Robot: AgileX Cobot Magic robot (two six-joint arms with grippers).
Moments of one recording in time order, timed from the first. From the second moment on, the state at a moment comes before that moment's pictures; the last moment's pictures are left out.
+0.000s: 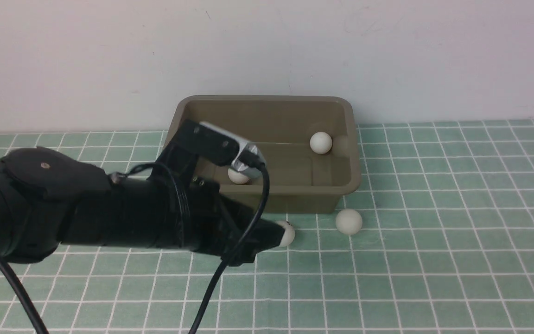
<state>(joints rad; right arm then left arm) -0.04 -0.01 -0.47 0.35 0.82 -0.41 -0.41 1.43 -0.83 -1.33 0.55 1.30</state>
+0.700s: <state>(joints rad) -0.04 -0.01 -0.47 0.37 0.81 -0.41 -0.41 1.72 -0.80 -1.26 0.23 1.01</state>
